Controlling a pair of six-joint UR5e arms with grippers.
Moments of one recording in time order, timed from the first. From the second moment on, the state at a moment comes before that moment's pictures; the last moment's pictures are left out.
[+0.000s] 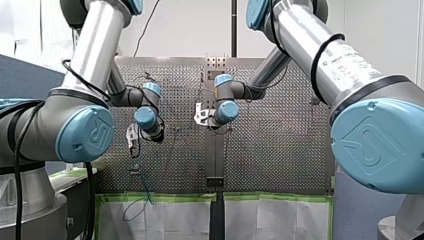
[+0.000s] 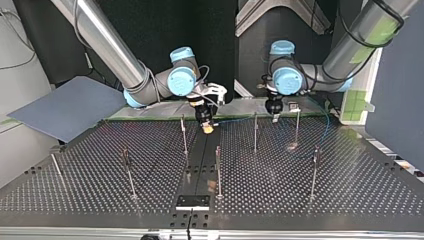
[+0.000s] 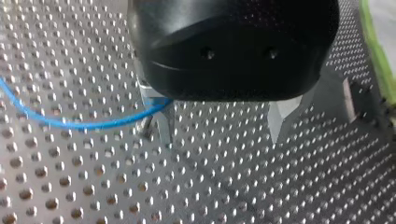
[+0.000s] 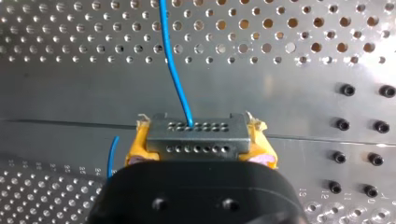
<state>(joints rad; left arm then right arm) -0.09 -1.97 -1.93 -2.73 -1.67 -1.82 2.32 -0.84 1.27 -0.23 1.66 1.66</state>
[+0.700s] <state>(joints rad) -0.21 -1.84 -2.02 -2.76 -1.66 -1.83 2.31 -0.84 1.27 -0.21 1.65 1.66</state>
